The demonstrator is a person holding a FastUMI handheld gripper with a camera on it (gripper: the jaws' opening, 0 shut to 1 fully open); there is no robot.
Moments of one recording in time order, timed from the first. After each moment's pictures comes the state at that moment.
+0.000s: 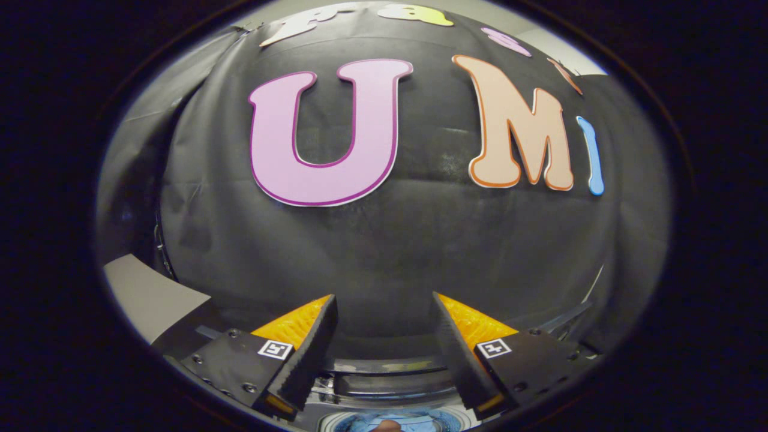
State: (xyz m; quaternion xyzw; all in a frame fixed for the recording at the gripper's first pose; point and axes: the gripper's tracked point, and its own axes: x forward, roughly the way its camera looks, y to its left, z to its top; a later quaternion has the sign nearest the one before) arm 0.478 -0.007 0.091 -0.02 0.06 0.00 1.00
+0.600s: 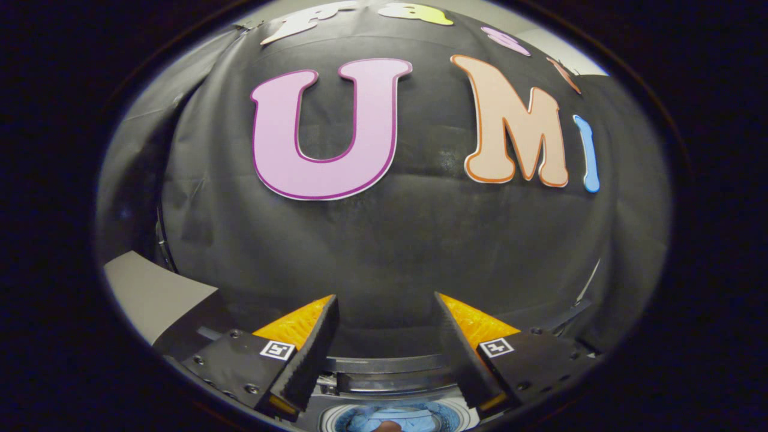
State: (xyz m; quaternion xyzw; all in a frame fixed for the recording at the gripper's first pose) arm 0.476 -0.006 0.095 -0.02 0.07 0.00 1.00
